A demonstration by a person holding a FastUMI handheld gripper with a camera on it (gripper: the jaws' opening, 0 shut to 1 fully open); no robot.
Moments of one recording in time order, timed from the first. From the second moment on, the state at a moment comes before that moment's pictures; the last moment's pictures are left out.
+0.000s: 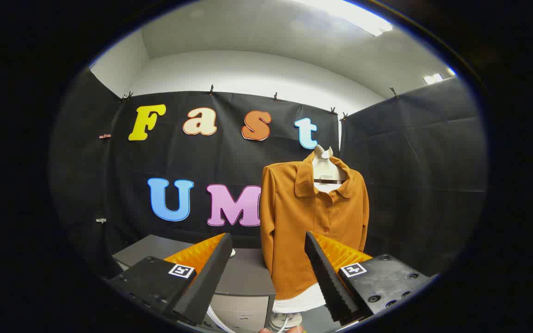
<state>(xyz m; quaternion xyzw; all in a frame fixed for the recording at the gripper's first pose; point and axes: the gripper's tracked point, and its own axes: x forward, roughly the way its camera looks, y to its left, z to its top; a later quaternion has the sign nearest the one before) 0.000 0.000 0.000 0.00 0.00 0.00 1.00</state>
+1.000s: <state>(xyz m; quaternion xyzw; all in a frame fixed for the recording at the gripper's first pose) 0.003 0.004 -0.009 0.01 0.02 0.00 1.00</state>
